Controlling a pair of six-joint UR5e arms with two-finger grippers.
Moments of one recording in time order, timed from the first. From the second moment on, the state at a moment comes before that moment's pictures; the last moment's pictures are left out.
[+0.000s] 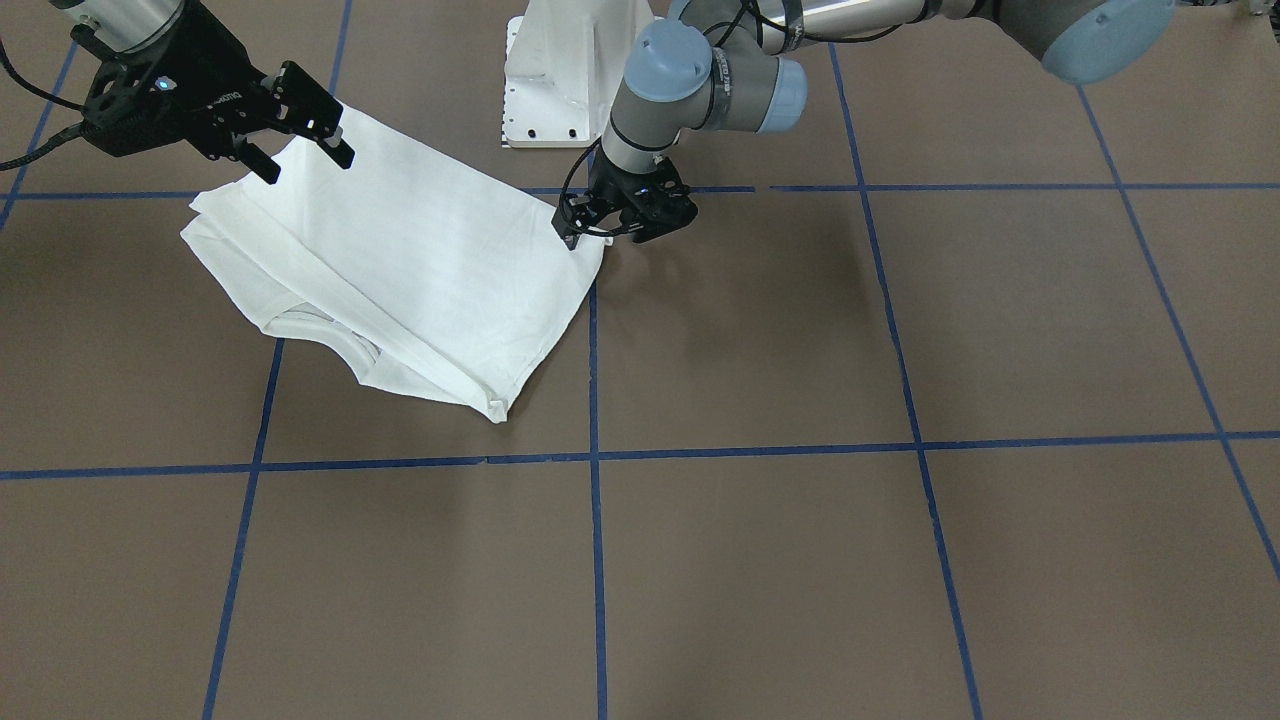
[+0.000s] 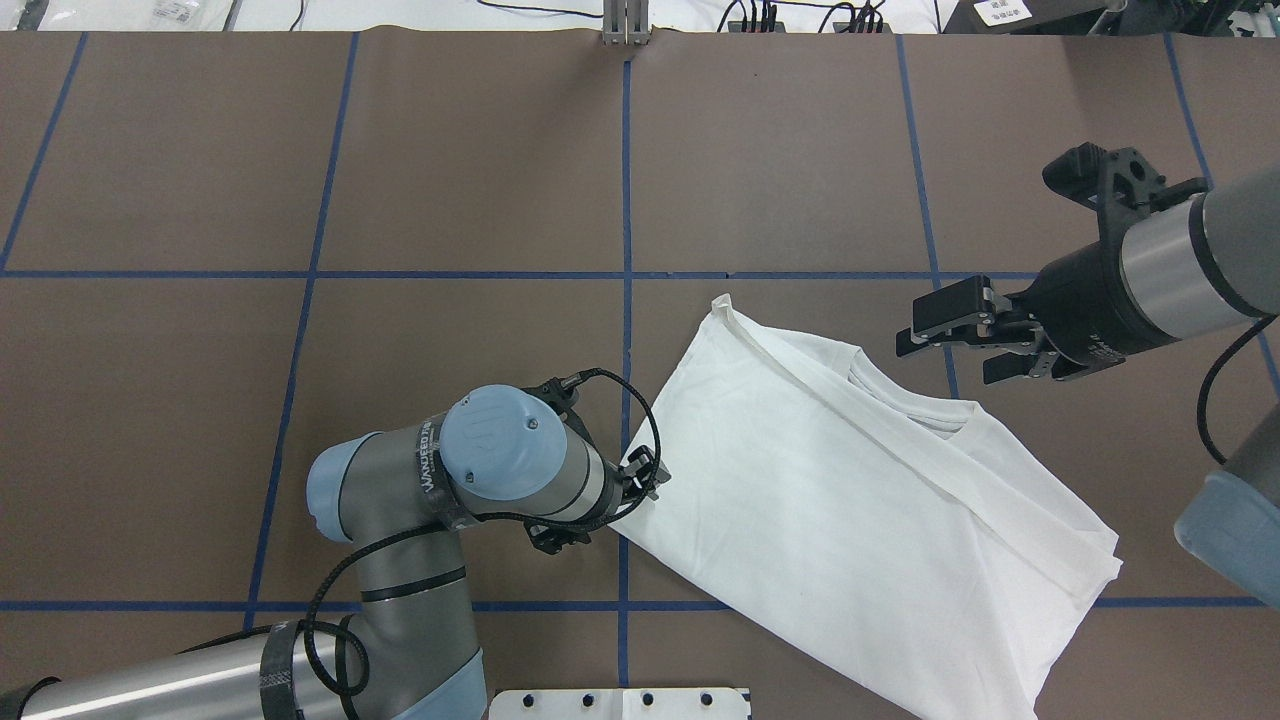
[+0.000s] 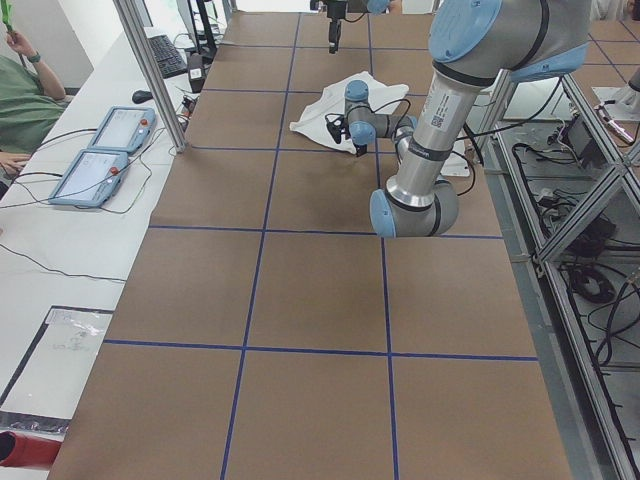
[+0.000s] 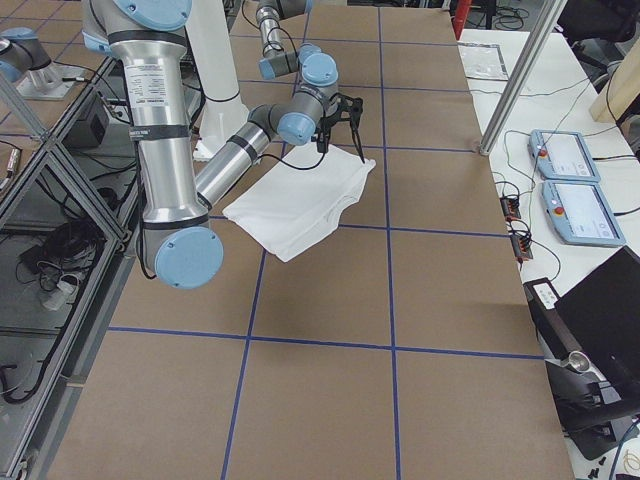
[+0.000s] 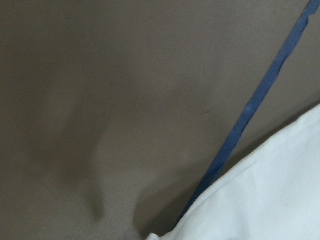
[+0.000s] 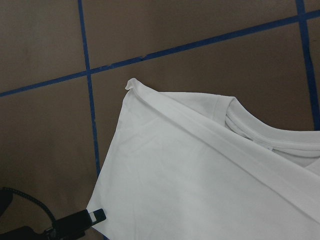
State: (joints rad) left arm -0.31 -2.23 -1.62 -1.90 -1.85 -1.93; right arm 0.82 -1.45 2.22 -1.33 2.24 1.31
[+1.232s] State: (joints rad) left arm -0.38 -2.21 -1.63 -1.97 -1.85 -1.91; right arm 0.83 -1.45 2.22 -1.33 2.25 1.31
